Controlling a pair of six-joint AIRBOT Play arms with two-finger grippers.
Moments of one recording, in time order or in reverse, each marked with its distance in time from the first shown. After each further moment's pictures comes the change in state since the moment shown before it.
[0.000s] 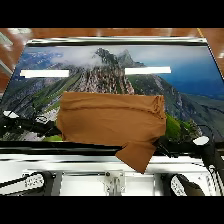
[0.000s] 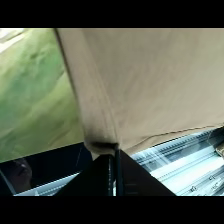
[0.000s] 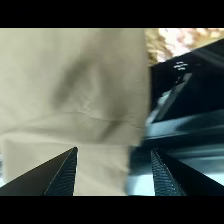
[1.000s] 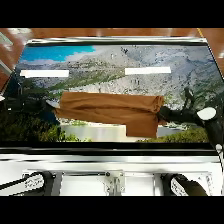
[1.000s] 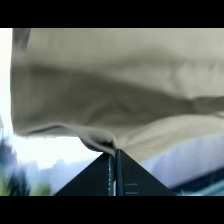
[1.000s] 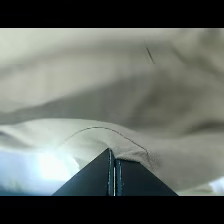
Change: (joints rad) left arm -0.059 0.026 0.306 -0.120 0.110 0.017; right arm 0.233 -0.119 0.465 0.103 -0.167 -0.002
